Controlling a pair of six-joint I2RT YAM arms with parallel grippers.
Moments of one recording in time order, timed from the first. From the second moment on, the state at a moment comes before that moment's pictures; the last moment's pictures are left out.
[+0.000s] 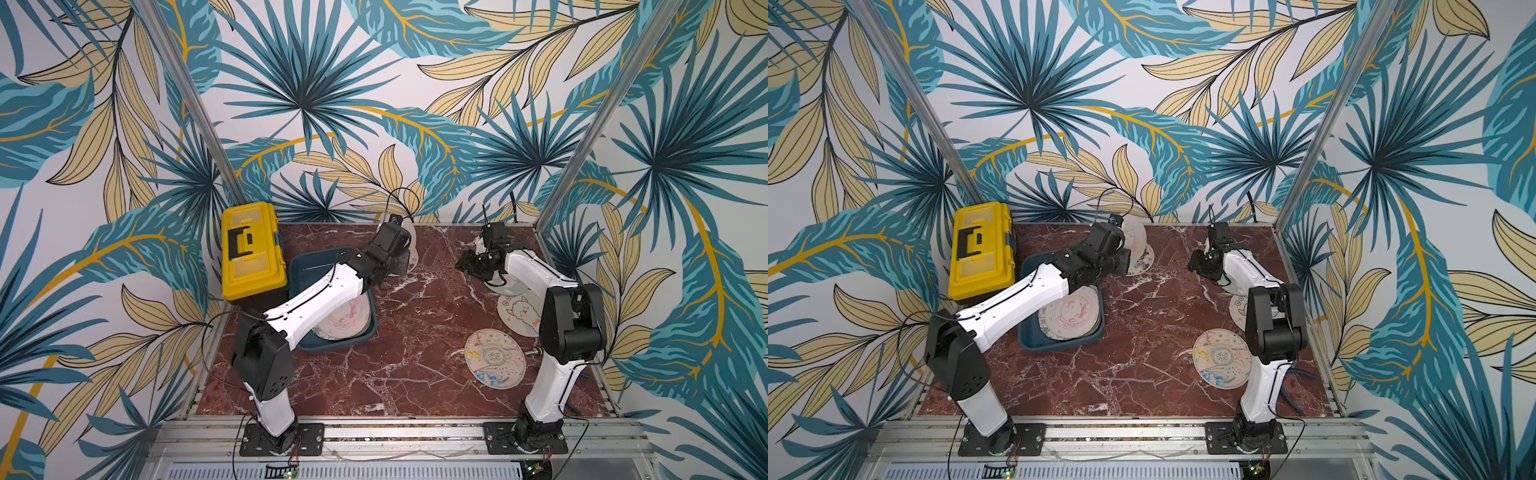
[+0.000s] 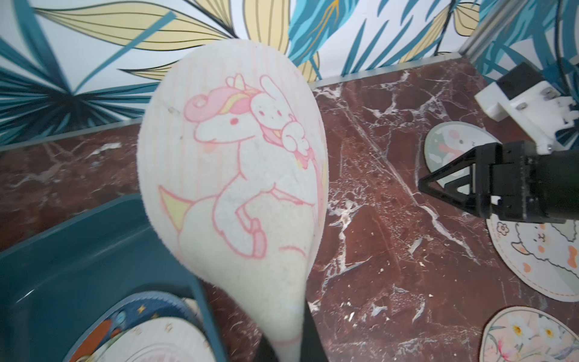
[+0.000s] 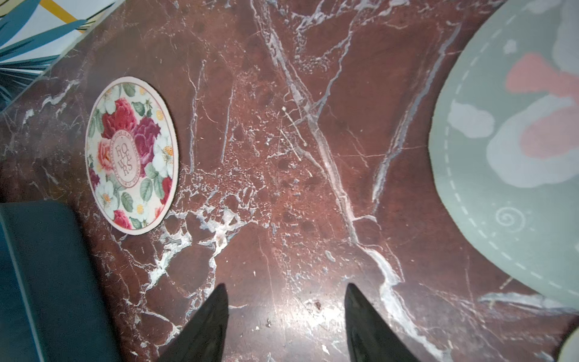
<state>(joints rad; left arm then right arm) -0.67 1.70 1.56 -0.55 -0.28 -0.34 0.09 1.92 1.47 -0.58 -0.20 0.46</state>
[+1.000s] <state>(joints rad) -0.50 1.36 1.05 -0.62 -0.29 -0.57 0.38 1.92 1.67 -0.60 -0.26 0.45</state>
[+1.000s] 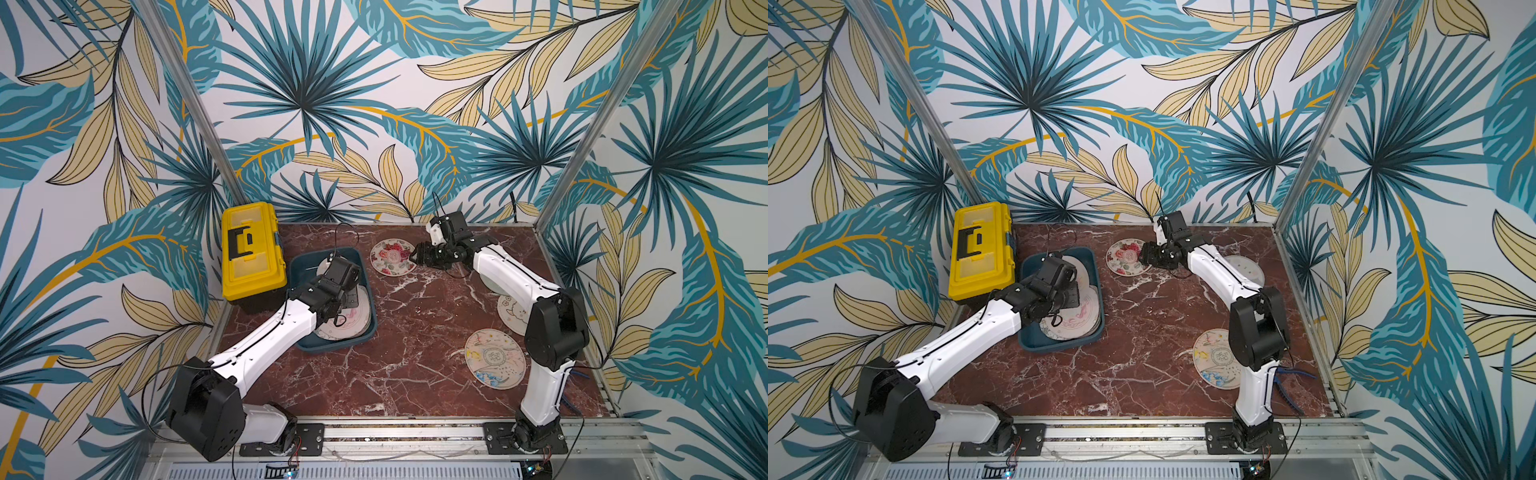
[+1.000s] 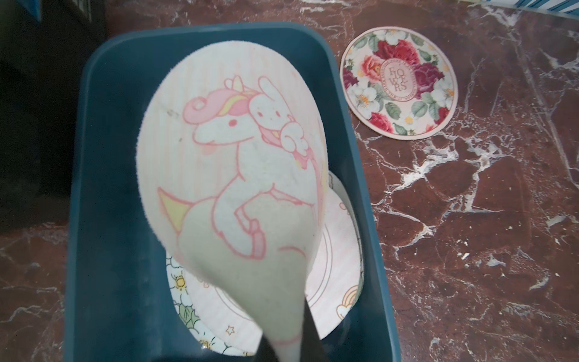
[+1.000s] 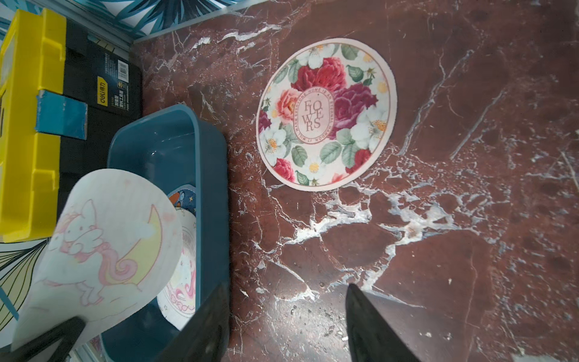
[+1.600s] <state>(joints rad) -0.47 1.40 0.97 -0.66 -0.27 -0.62 0.40 1.95 1.71 -0.64 -0.26 0.44</state>
